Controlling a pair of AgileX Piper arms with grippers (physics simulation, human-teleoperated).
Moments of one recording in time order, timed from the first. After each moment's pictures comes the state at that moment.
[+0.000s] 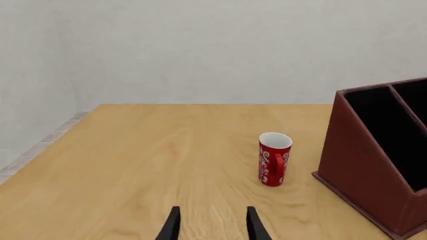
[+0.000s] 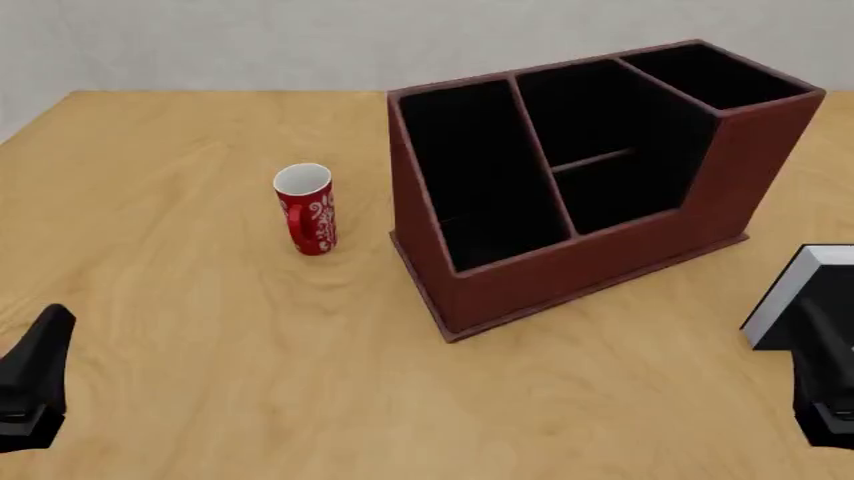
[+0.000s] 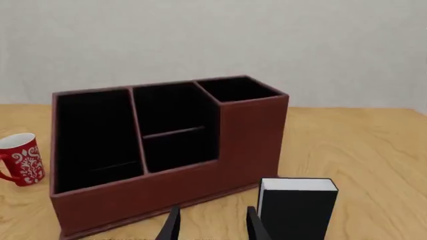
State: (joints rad) left arm 0.00 0.00 0.00 0.00 0.00; right arm 0.01 0.00 -0.03 0.02 -0.01
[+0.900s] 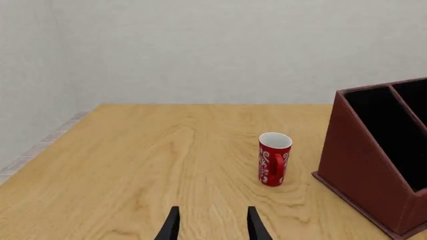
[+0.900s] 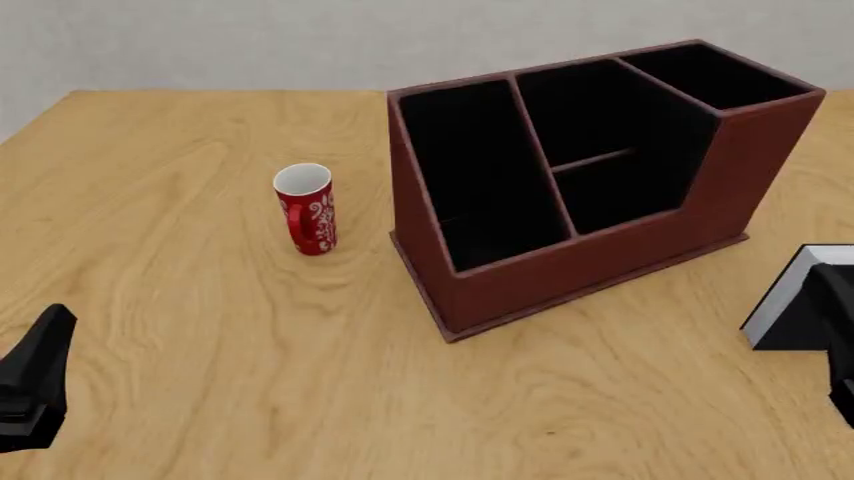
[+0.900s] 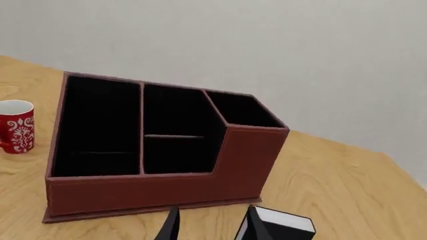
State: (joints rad) left arm 0.00 0.00 0.00 0.00 0.00; right arm 0.07 0.10 -0.25 0.18 -0.25
